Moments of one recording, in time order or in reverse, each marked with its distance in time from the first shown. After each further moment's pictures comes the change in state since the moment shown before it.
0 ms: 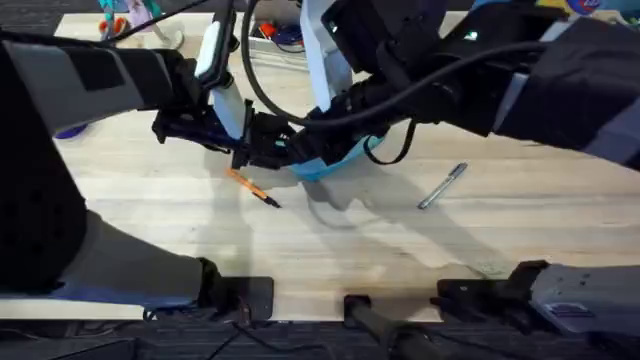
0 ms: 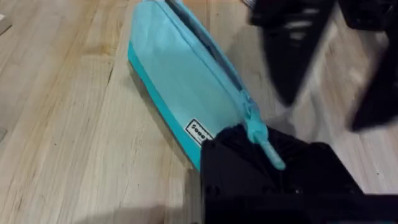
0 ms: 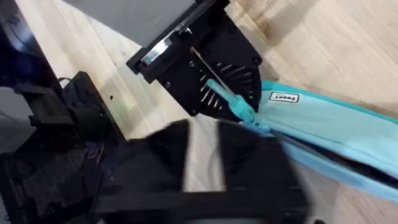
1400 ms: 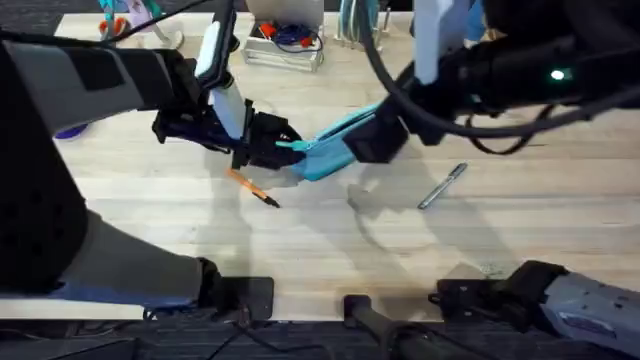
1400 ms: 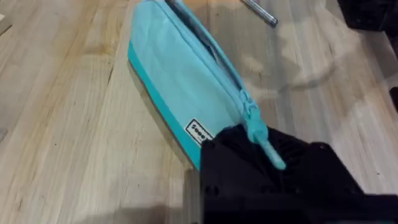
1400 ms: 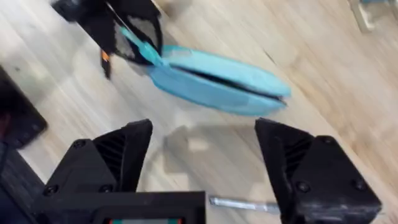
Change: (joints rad) left arm 0.000 0.000 0.000 0.000 0.000 0.000; right arm -0.152 -0.306 0.000 -0.248 0.226 -0.249
